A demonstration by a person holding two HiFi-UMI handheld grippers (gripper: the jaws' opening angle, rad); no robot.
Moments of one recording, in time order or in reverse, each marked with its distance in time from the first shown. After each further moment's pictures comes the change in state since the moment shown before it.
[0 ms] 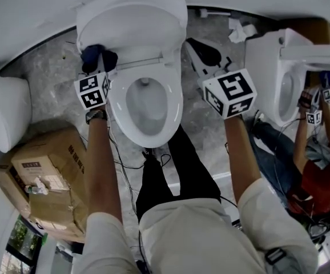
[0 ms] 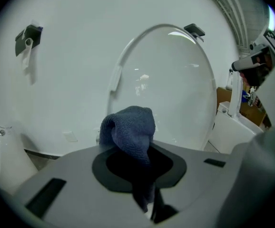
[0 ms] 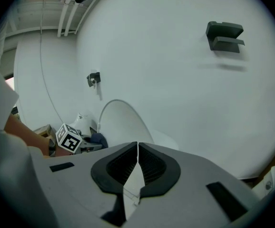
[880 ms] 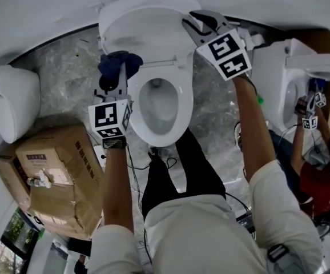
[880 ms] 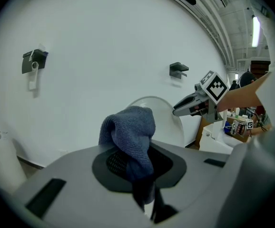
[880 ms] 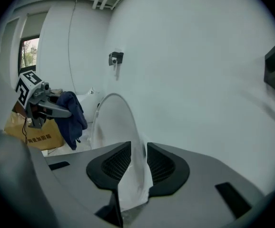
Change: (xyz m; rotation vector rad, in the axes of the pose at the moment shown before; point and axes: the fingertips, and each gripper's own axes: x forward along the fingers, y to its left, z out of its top) left arm -0.121 -0.050 0.087 -0.031 -0.259 -0.105; right arm 0.076 -0.002 0.048 -0.409 0.097 0.077
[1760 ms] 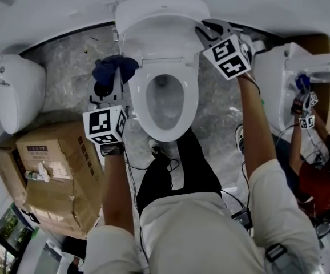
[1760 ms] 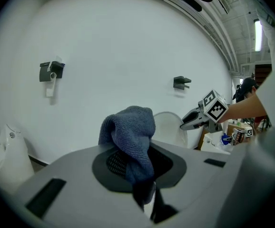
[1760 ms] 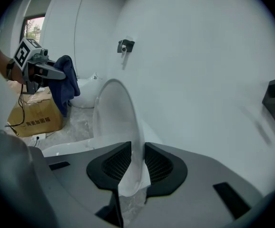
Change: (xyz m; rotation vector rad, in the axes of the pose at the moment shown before) left arm -0.092 0.031 0.024 -0.038 -0.072 0.055; right arm -0.024 0.033 -0.015 -0.138 0.137 -0.051
